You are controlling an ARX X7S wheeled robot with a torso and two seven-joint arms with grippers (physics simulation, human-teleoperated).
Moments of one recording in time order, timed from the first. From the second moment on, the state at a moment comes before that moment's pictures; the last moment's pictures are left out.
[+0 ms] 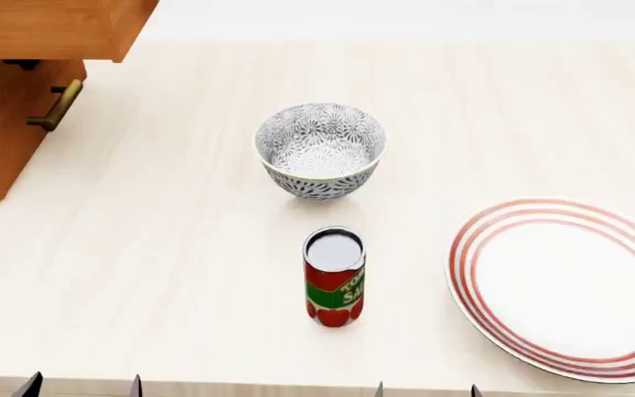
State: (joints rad) left arm 0.00 0.00 0.00 0.00 0.00 0.00 0.00; right arm 0.00 0.00 0.00 0.00 0.00 0.00 0.00
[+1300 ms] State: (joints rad) left arm -0.07 -0.12 0.08 0.11 -0.13 -0.09 -0.08; right arm 0.11 0.15 0.01 -0.32 0.14 0.41 0.06
